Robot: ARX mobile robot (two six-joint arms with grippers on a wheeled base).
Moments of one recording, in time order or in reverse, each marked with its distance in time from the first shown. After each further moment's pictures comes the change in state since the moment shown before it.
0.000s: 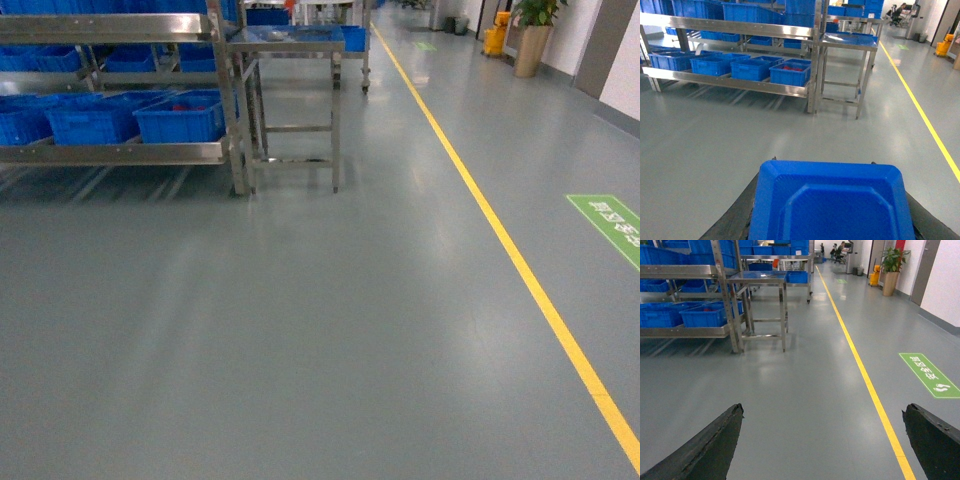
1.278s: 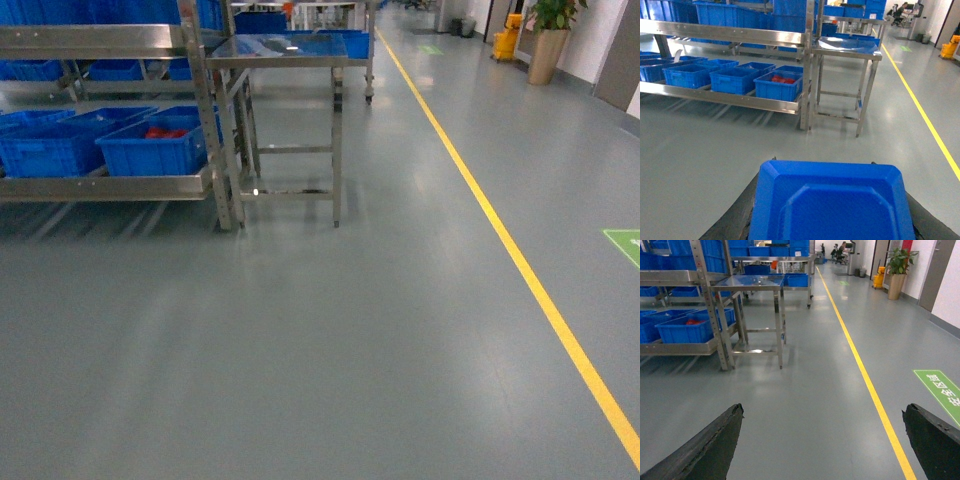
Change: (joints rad) left arm -0.001 0.001 0.000 0.000 0.000 0.000; right arm 0.000 0.000 0.000 -0.005 0.000 0.000
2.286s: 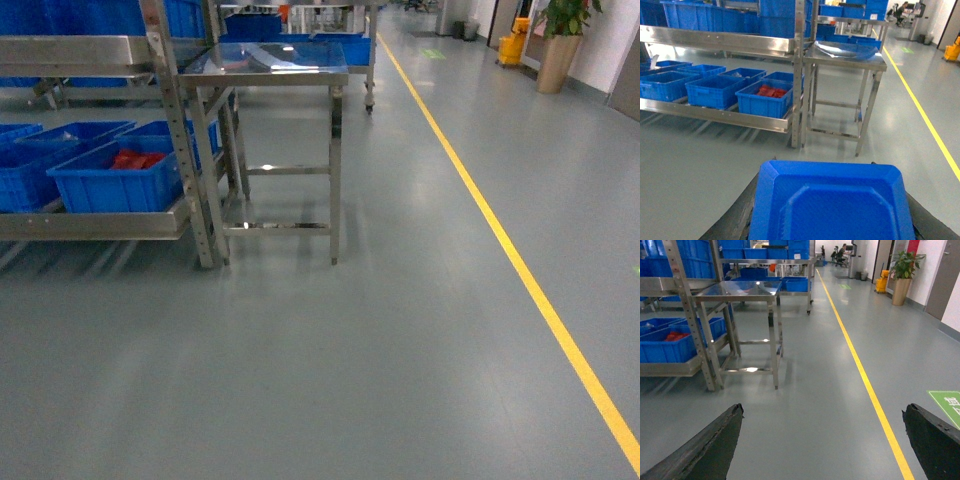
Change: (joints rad) left arm 0.000 0.000 0.000 0.003 0.000 0.000; right arm 0.000 0.000 0.000 0.006 0.000 0.000
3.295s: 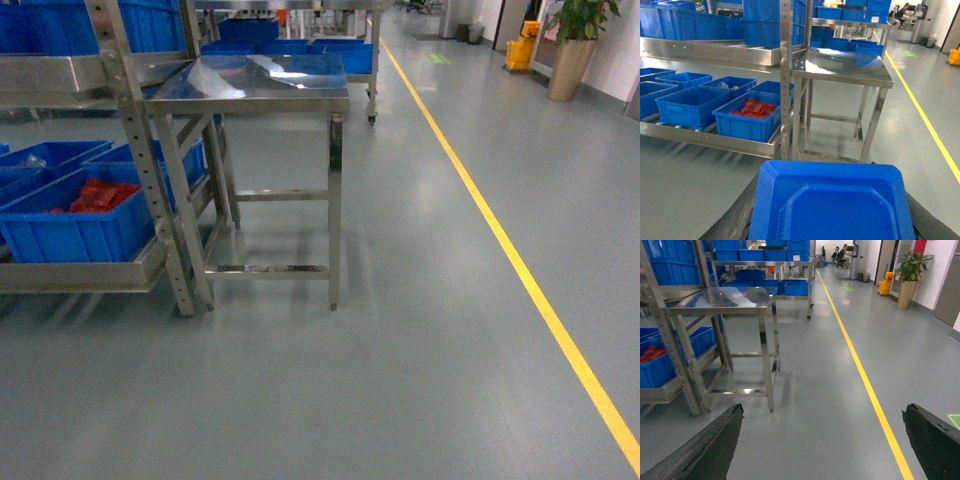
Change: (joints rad) left arm 0.000 0.002 0.000 -0.003 0.001 0.000; right arm 0.000 0.000 0.000 -0.002 0.000 0.000
